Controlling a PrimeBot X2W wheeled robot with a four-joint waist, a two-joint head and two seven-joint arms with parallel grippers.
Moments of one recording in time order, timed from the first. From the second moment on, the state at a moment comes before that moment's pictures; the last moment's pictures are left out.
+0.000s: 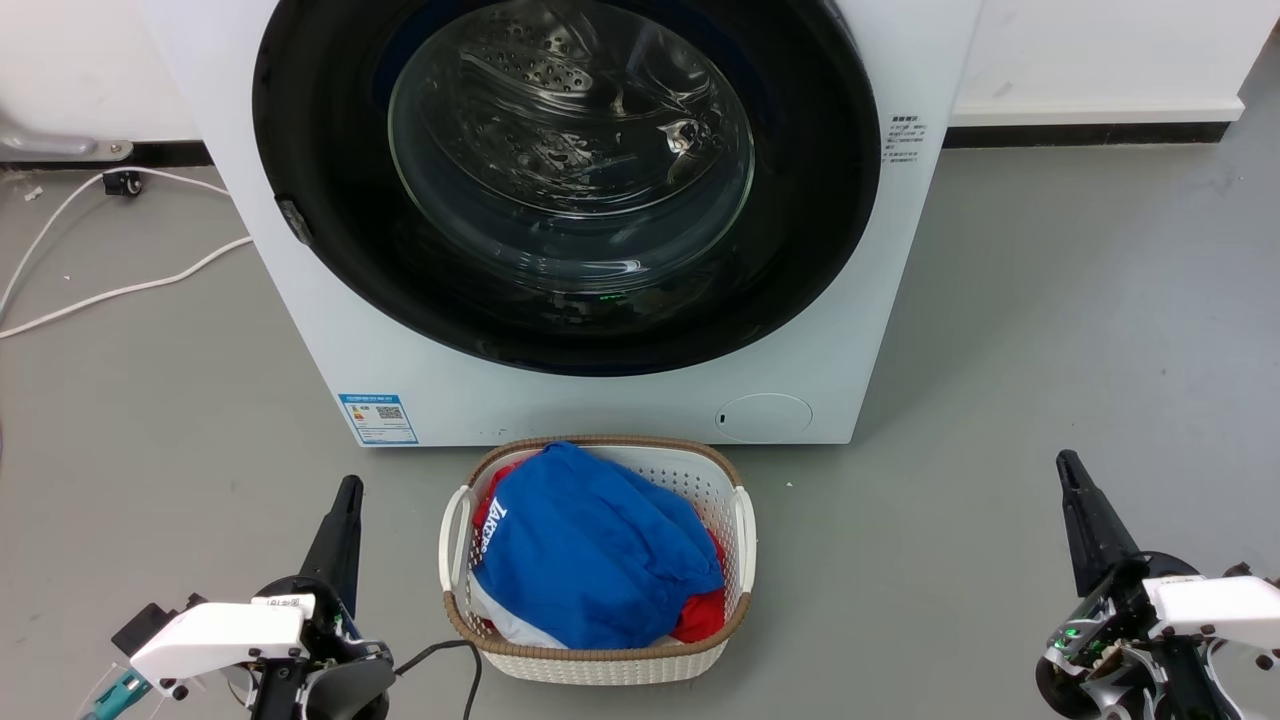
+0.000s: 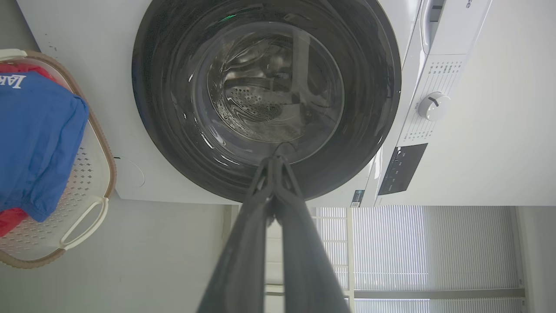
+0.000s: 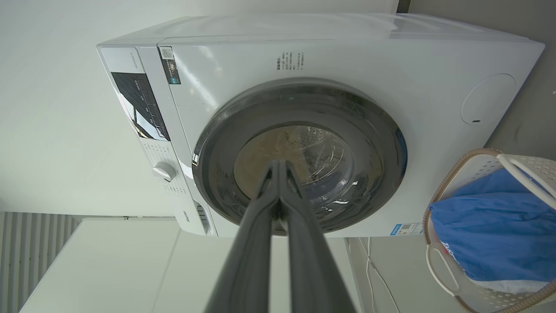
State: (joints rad) left arm -0.11 0.05 0.11 0.25 -1.61 -0.13 0.11; right arm -0.10 -0.06 -0.10 0.25 1.63 0.13 0.11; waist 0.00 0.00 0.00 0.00
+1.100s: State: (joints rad) left arm -0.06 0.05 0.10 0.28 -1.60 -0.13 0.10; right arm -0.06 -0.05 -0.10 0.28 1.61 0.13 0.09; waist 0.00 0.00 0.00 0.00
